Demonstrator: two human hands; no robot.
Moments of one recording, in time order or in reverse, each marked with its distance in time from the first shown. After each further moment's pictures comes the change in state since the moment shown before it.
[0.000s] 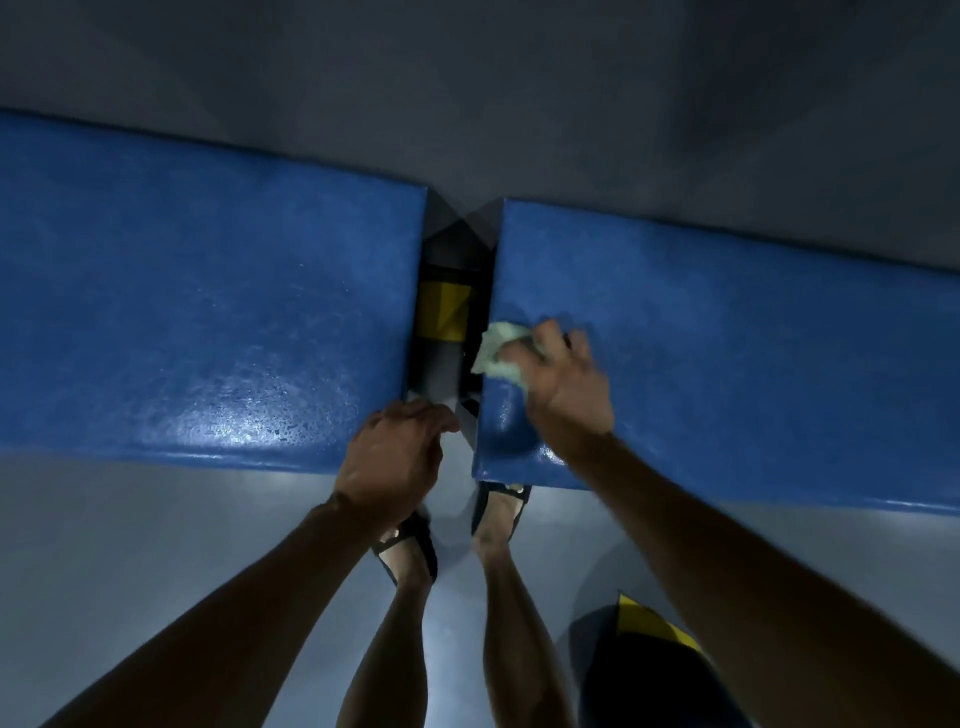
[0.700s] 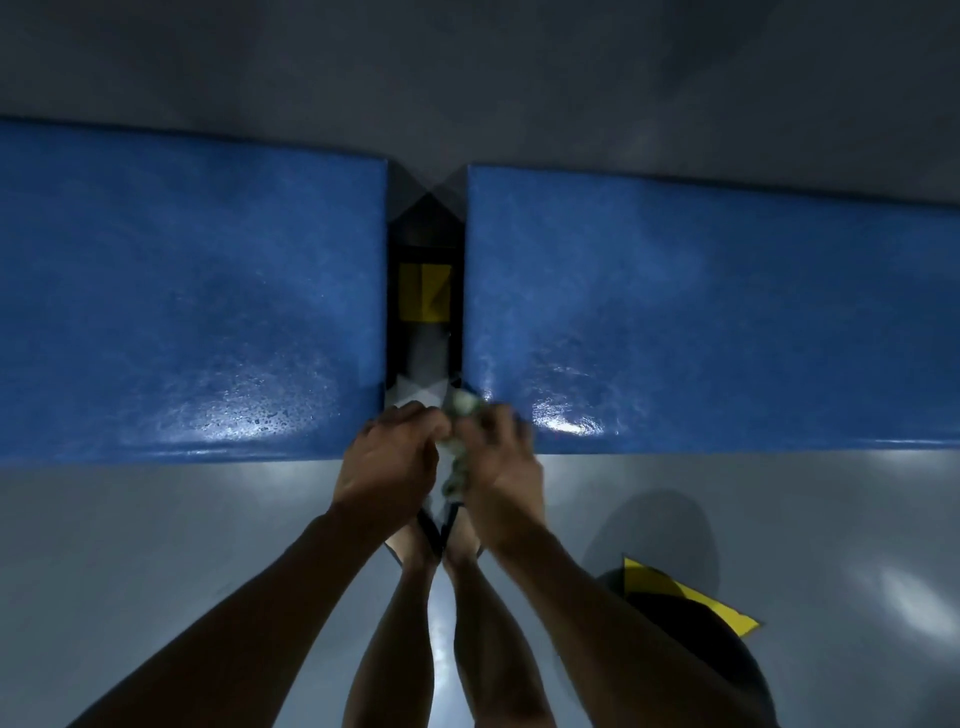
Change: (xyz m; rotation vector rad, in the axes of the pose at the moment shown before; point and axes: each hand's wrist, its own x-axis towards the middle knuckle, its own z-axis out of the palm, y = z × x) left_hand -0.018 0.010 0.015 0.011 -0.104 -0.031; right_hand -0.100 -0.078 0.022 0.282 -0.069 0.279
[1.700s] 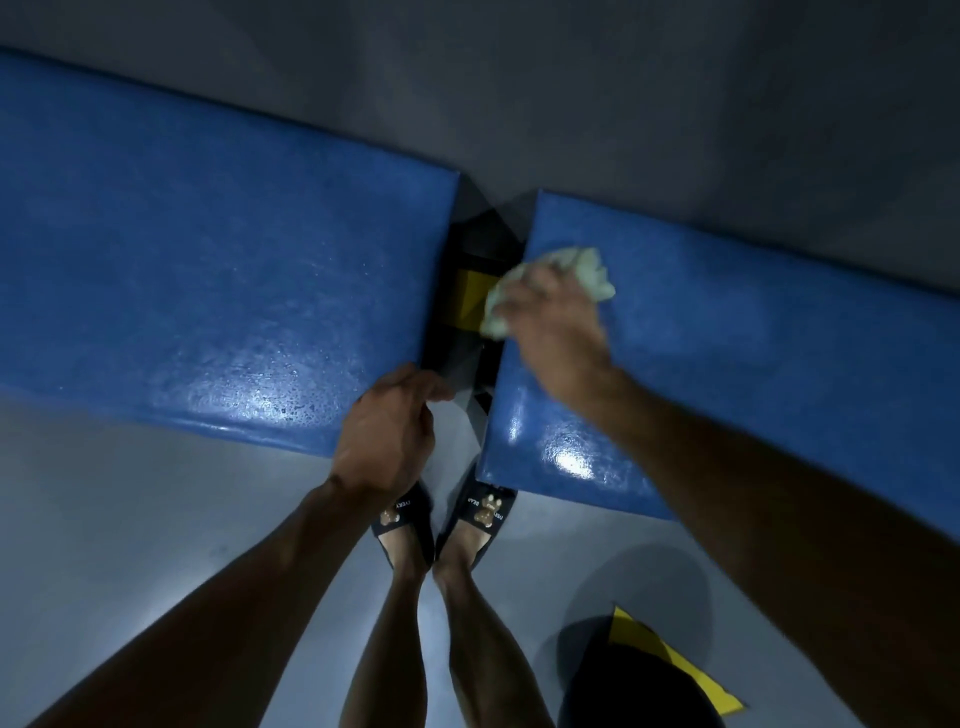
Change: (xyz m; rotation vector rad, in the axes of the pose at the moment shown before) left_hand 0.033 -0.010 -0.021 -0.086 0.270 -0.136; right_hand 0.191 0.014 -0.054 -0.541 -0.046 -0.710
